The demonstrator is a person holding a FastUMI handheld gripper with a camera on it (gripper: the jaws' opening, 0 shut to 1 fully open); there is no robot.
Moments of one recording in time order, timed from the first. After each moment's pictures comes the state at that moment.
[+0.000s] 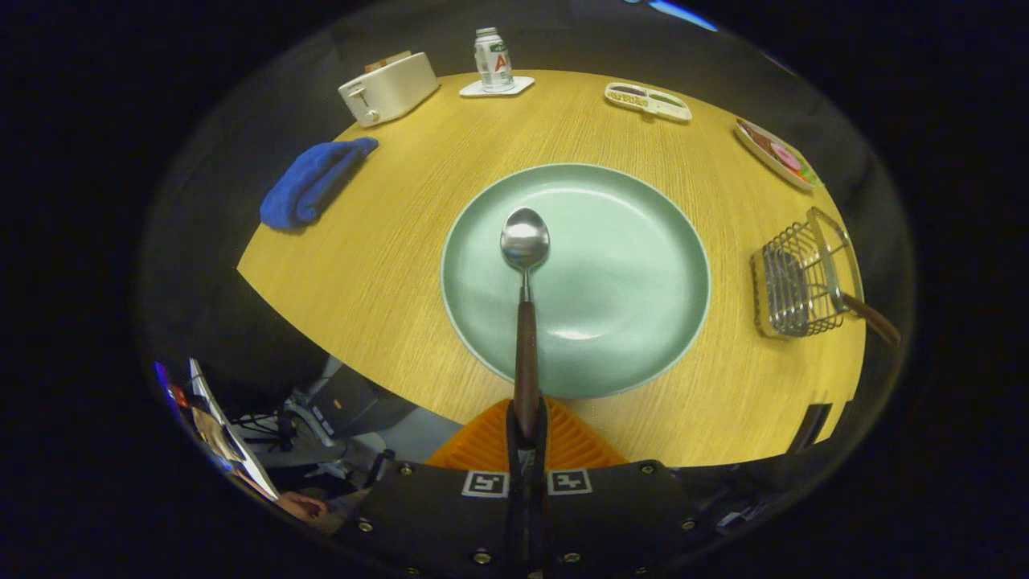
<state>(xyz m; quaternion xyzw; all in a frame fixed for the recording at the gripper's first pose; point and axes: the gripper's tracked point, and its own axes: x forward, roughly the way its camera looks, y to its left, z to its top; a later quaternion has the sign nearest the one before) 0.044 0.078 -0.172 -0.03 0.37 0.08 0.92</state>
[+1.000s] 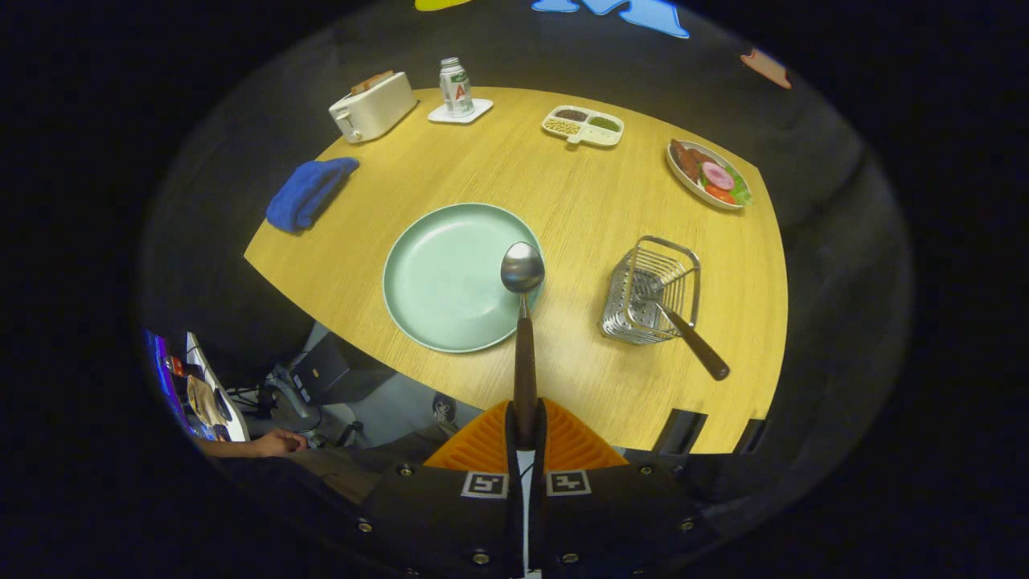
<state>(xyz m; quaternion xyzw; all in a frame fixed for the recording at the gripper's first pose) -0.024 -0.062 -0.085 -0.04 0.39 0.06 0.92</state>
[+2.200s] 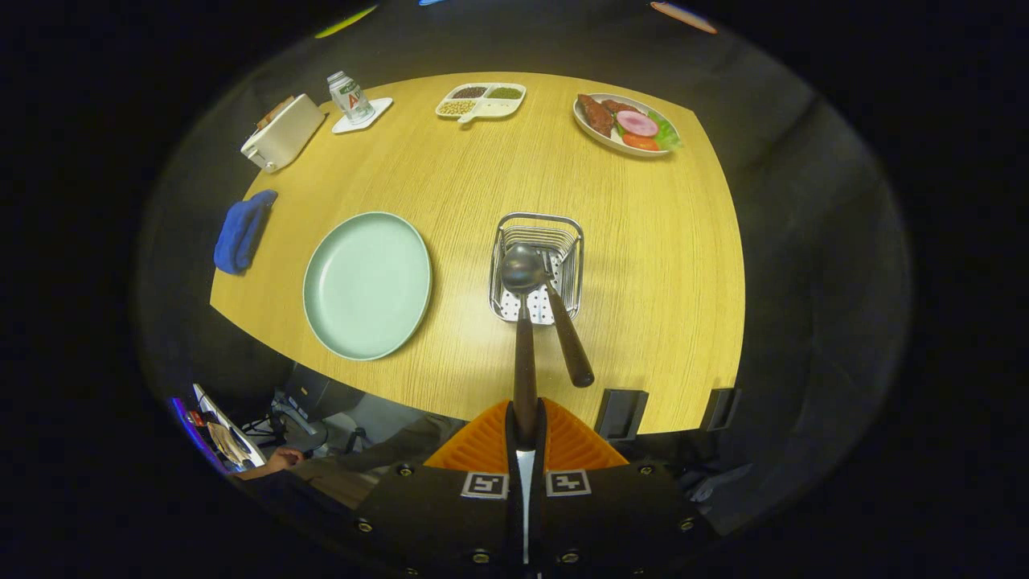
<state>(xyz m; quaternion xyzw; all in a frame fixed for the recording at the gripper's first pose) -0.004 -0.144 -0.089 0.03 0.46 0.00 0.89</state>
